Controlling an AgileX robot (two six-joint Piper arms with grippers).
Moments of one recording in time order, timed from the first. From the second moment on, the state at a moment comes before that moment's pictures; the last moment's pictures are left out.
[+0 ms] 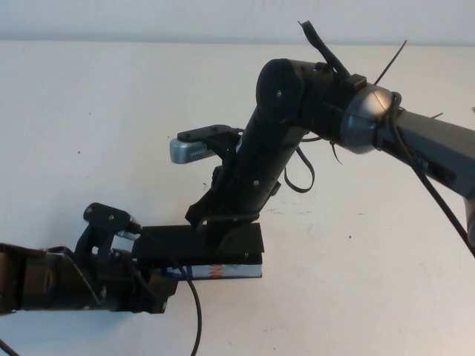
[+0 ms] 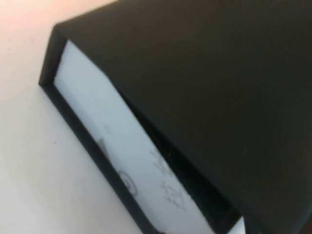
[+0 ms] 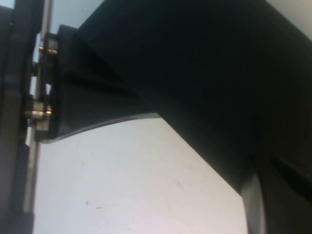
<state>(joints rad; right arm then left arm) 0.65 2.13 -1.83 0.48 1.23 -0.27 -0.27 1.70 -0.52 -1.73 0.60 1.86</state>
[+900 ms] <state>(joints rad) 0.65 2.02 -1.80 0.42 1.22 -0.27 -0.27 1.51 -0.52 -1.57 0.59 1.65</state>
